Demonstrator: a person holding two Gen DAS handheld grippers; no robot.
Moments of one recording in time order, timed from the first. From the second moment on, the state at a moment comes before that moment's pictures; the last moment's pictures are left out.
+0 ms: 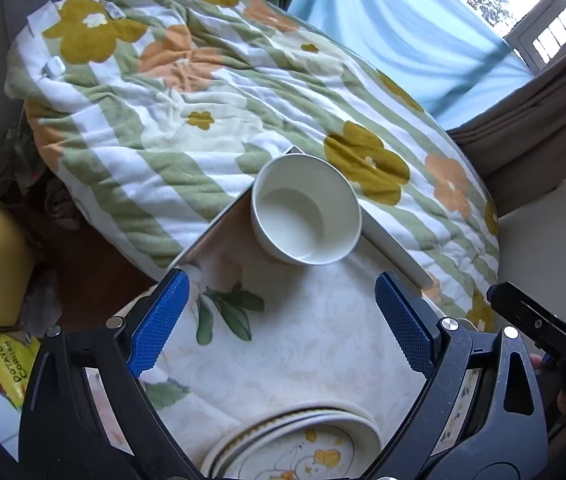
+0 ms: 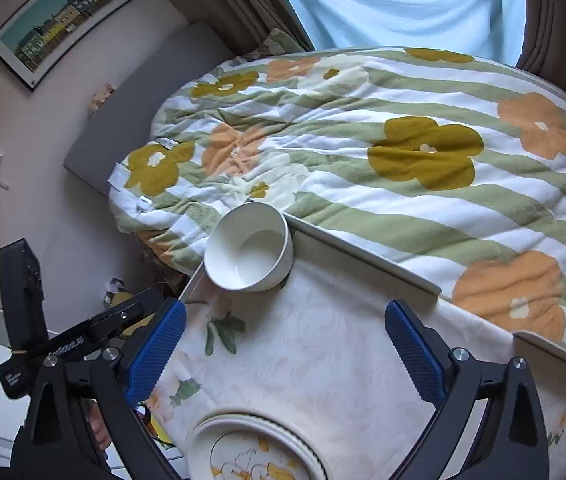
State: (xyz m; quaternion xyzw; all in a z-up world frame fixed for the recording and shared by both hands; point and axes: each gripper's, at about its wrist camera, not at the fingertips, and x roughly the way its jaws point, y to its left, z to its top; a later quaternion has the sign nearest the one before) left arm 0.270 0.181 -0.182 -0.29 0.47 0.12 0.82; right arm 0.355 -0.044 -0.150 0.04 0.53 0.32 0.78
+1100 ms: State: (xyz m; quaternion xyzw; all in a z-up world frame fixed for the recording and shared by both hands) left arm 0.341 0.193 -0.252 -0.23 0.50 0.10 0.83; right arm 0.410 0.039 -0.263 0.05 0.59 0.31 0.74
